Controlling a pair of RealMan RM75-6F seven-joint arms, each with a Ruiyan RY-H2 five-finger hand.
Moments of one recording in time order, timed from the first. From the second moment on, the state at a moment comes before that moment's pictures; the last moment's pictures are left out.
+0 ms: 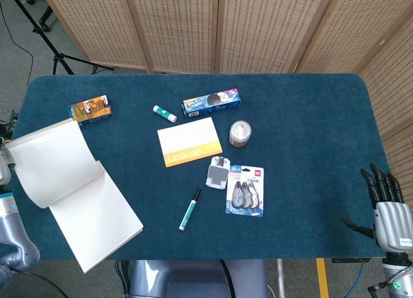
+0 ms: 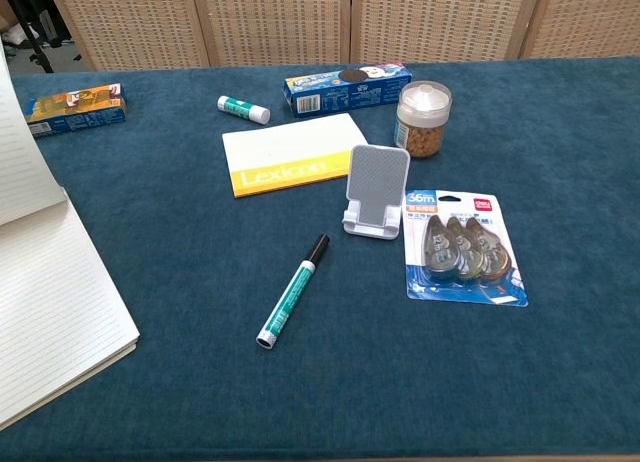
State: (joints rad) left arm -0.39 -1.60 -0.32 -0.85 1.04 1.42 0.33; right arm 0.04 -1.13 0.10 -1.69 -1.54 1.58 0.03
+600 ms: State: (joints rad) left arm -0.45 -1.73 -0.38 -0.49 0.96 1.28 0.49; right arm 0.04 -1.14 0.09 -1.69 -1.55 1.57 0.00
